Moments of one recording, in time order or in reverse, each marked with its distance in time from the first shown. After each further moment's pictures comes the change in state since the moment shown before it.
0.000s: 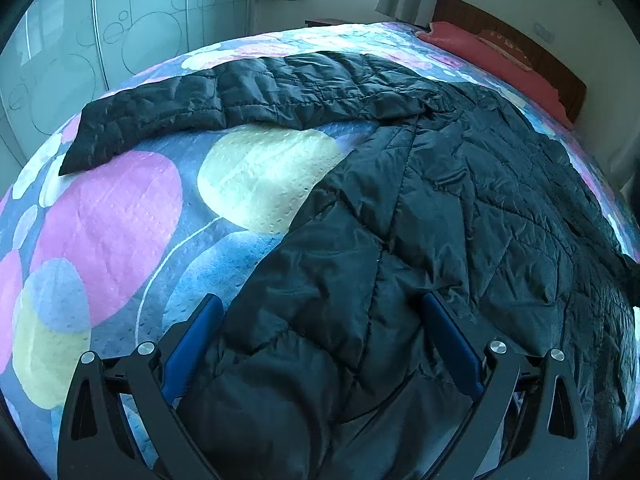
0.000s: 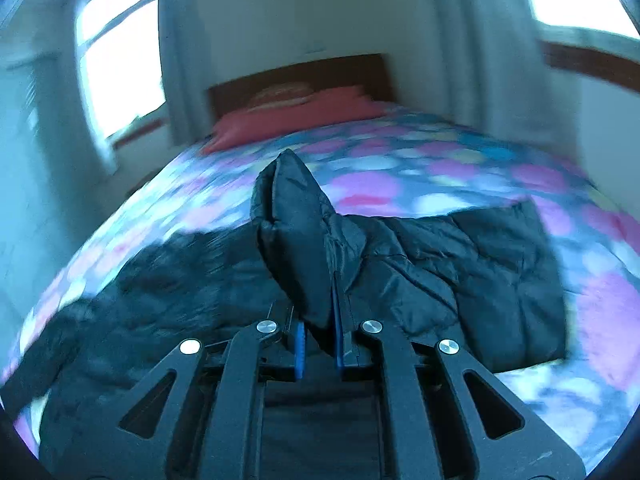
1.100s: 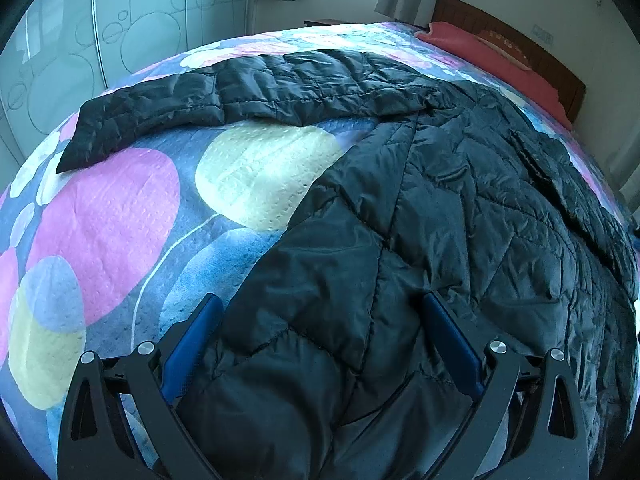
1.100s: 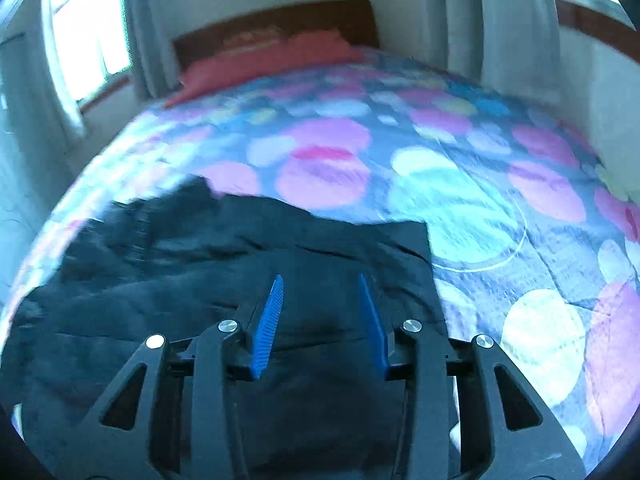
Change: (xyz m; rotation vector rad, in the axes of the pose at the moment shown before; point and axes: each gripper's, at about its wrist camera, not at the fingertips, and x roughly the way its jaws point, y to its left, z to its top) left arm 0.002 0.001 -0.004 0.005 -0.003 0.001; right arm 0.086 -0.085 0.015 0.061 0.229 -0.107
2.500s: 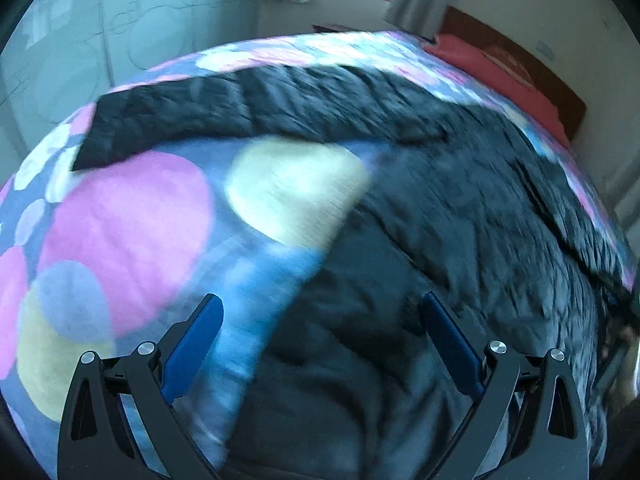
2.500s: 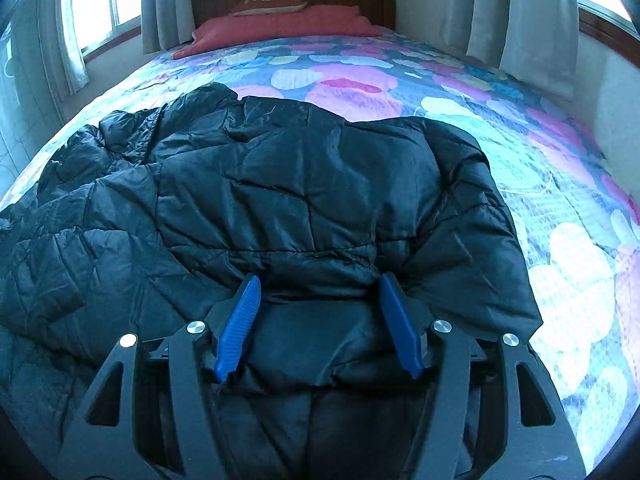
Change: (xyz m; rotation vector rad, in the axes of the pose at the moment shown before) left arm -0.015 0.035 0.013 -0.078 -0.023 -0.035; right arm 0.007 0.041 -0.078 -0.124 0.043 -0.044
